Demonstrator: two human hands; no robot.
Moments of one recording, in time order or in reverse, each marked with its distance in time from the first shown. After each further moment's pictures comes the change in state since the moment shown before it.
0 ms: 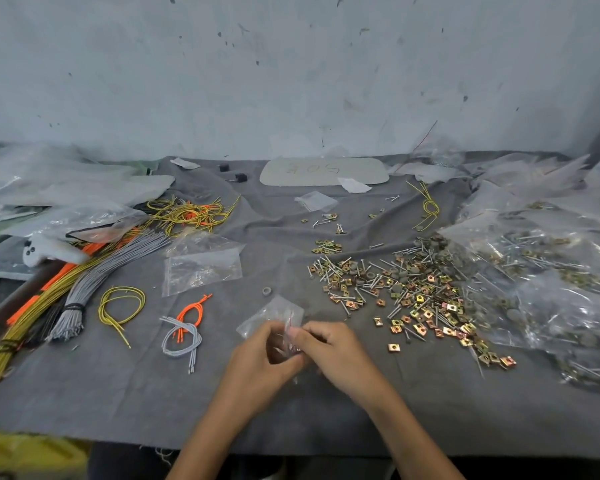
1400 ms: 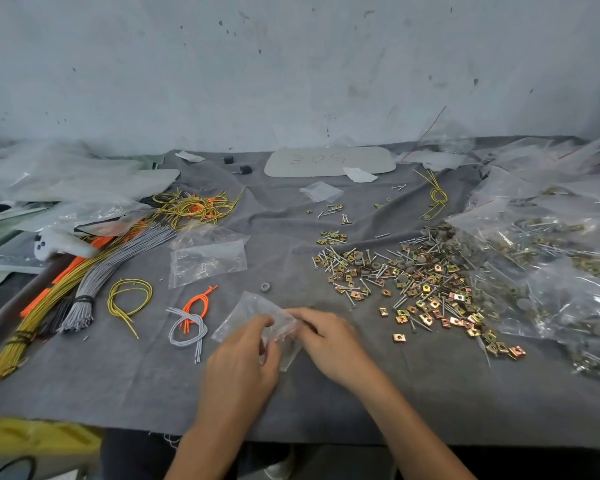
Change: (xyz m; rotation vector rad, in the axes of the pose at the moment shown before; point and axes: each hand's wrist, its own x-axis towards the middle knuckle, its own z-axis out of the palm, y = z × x) left_hand -0.028 0.010 -0.013 0.594 0.315 0.257; right_hand 0.003 -0.008 0.007 -0.297 -0.006 -0.026
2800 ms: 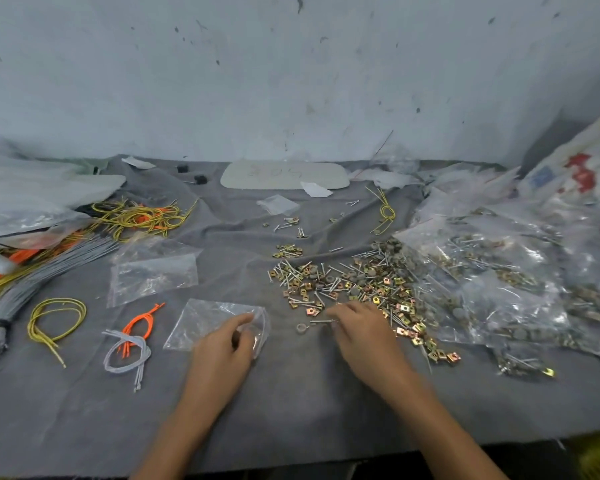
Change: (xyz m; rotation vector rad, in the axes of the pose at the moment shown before) left_hand 0.042 0.004 0.046 -0.339 -0.135 -0.150; right_hand -0.018 0.059 -0.090 -0.600 0.237 -0.037
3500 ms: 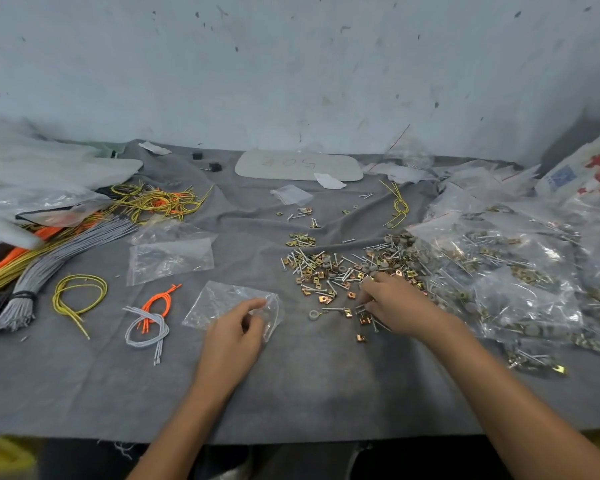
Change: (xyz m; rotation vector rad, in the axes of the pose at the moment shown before) left_hand -0.002 -0.013 0.002 -0.130 0.021 -0.017; right_hand 0.046 0.039 -0.035 -0.223 -0.428 -0.019
